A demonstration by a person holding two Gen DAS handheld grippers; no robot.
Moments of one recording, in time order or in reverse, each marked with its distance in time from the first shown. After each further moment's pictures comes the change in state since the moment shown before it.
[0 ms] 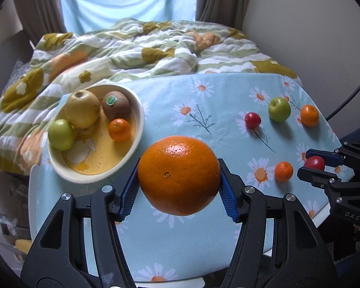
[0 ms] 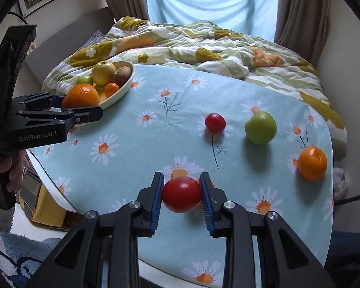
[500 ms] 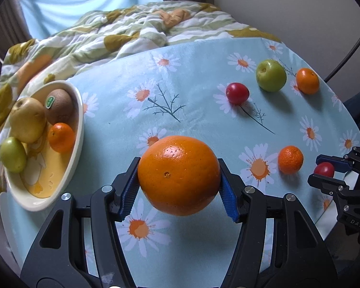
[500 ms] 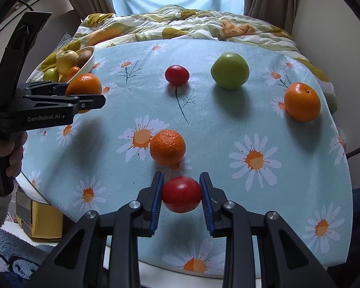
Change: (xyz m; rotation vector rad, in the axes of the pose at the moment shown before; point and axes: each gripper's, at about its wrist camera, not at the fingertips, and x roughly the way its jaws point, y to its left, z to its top) left arm 0.075 -0.047 -0.005 0.164 0.104 -0.087; right arm 0.024 -0.033 -0.056 0.185 0.072 -0.088
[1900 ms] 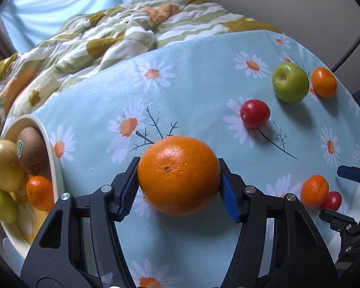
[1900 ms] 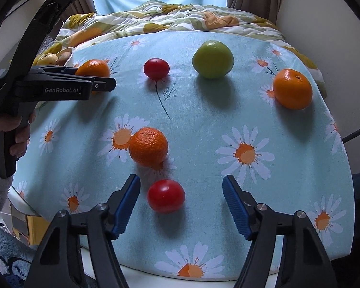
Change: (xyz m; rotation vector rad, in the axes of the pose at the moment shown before) left arm 0.061 0.000 0.048 0.103 0.037 -0.029; right arm 0.017 -0.010 -0.001 0.083 0.038 -0.075
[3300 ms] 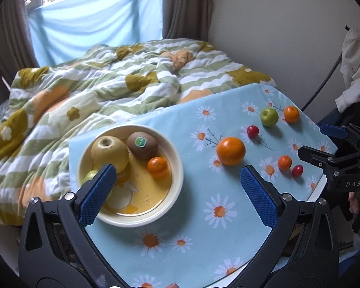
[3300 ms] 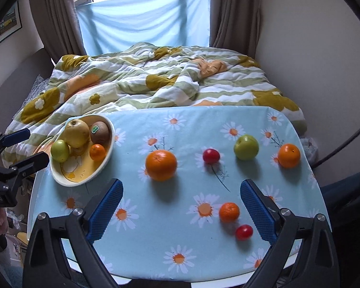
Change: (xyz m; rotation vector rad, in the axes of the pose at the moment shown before) left arm -0.183 0.113 -0.050 -0.033 -0.231 -0.044; right arm -0.094 0.114 0.076 0.131 -0.202 -0.147
